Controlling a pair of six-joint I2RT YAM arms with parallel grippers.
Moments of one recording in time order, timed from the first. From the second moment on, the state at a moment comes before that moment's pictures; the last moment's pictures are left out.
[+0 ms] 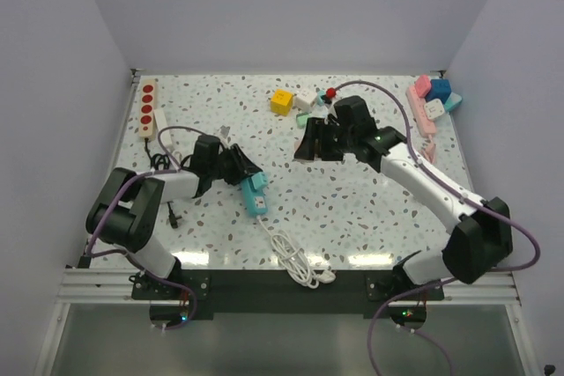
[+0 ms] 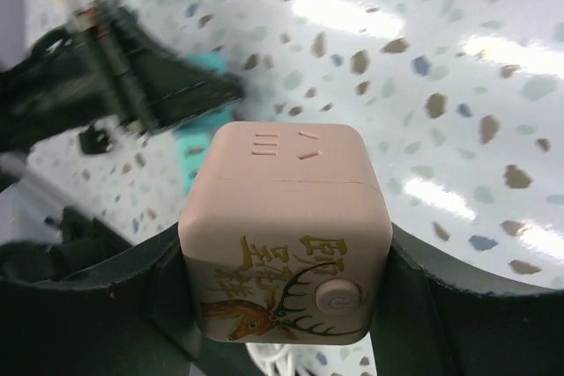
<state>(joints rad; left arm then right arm) -0.31 1.63 0.64 0.31 0.40 -0.86 0.55 1.40 1.19 -0.50 -0.24 0.53</state>
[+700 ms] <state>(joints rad) -0.31 1.52 0.68 0.22 0.44 -0.81 0.26 2.36 2.04 -0.55 -0.09 0.61</state>
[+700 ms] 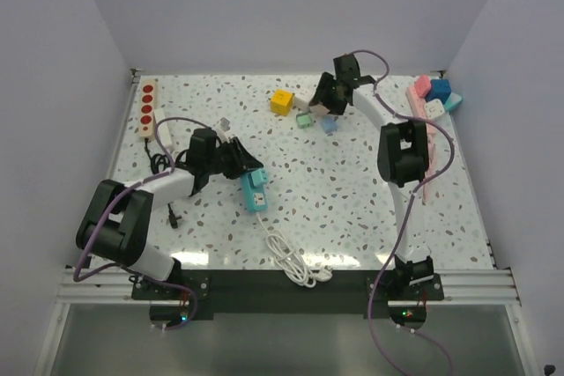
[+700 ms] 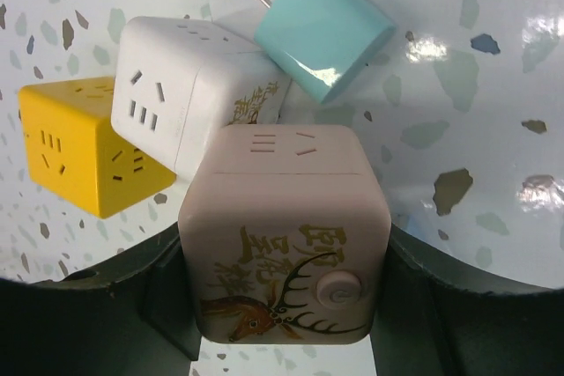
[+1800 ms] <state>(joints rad) -0.33 1.72 0.77 0.25 0.52 -0.80 0.53 1.70 1.41 -0.51 -0.34 0.36</state>
